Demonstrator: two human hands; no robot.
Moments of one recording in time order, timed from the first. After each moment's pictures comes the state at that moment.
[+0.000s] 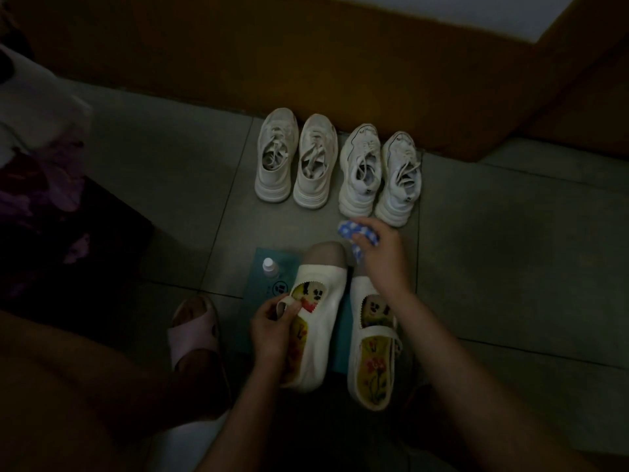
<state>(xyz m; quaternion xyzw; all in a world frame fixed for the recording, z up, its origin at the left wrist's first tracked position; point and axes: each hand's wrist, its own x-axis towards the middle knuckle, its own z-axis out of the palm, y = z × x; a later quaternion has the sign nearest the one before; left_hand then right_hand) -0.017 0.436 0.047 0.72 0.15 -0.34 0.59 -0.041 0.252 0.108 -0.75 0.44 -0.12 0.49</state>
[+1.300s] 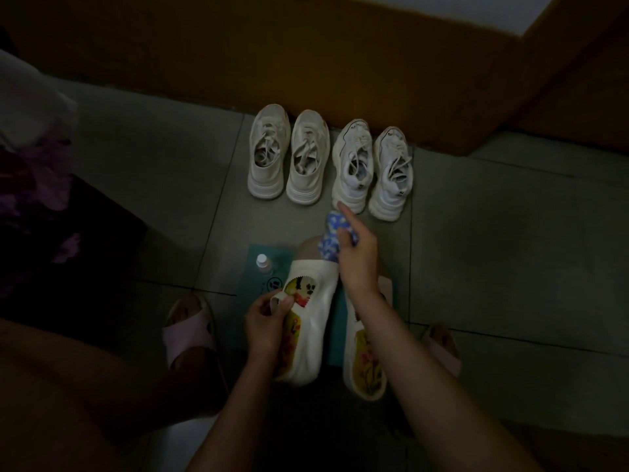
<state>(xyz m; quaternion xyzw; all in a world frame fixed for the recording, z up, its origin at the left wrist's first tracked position) -0.014 0.439 0.033 0.70 0.15 -0.33 0.61 -0.027 0.288 0.105 -0.67 0.44 -0.20 0.56</state>
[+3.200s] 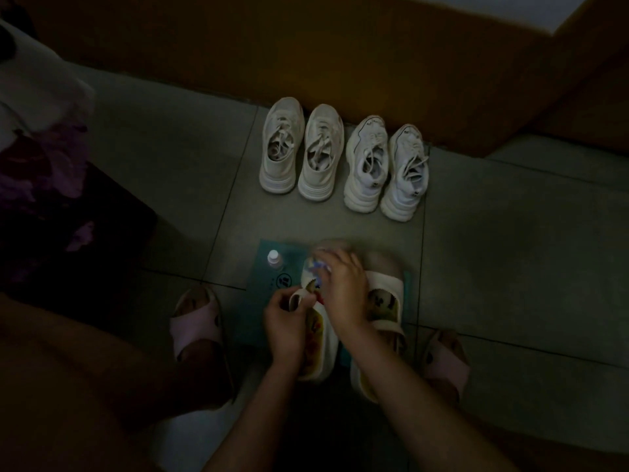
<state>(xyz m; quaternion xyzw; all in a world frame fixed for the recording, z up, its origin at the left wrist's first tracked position) -0.026 0.421 0.046 0.76 0.12 -0.28 0.58 -0.038 0.328 0.065 -0.88 0.36 -0.05 0.30</state>
